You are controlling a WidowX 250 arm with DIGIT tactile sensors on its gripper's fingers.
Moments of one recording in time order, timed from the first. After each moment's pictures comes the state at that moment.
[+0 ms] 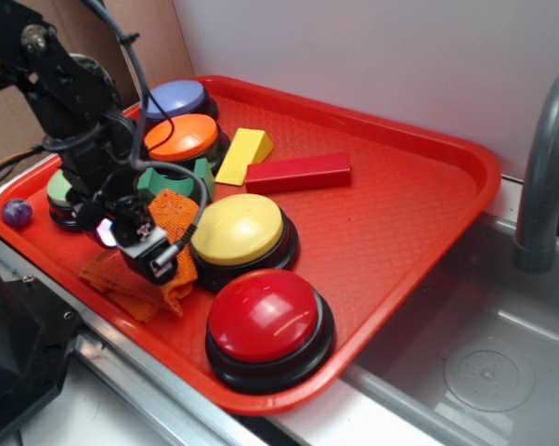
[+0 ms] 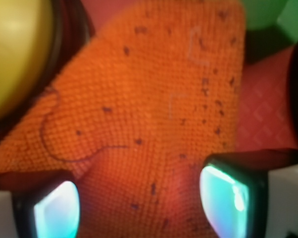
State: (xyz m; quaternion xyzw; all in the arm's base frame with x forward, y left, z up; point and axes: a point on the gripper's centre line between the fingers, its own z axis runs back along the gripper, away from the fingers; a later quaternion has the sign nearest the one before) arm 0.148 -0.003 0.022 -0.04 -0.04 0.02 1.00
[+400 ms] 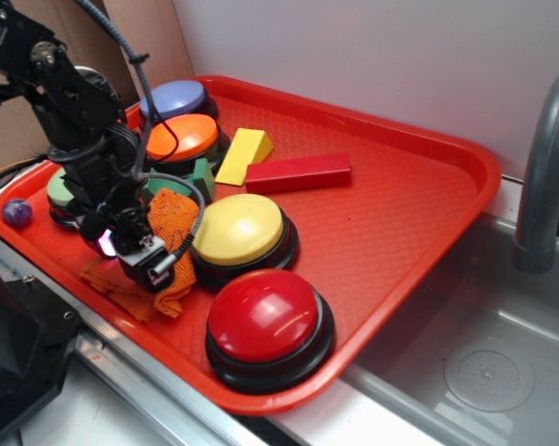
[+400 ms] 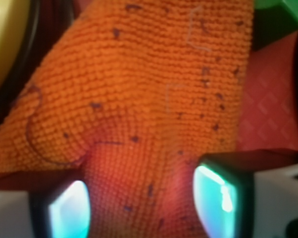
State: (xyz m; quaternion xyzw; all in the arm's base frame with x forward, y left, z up) arm 0.146 0.001 0.016 -0.02 -0.03 0.03 1.00
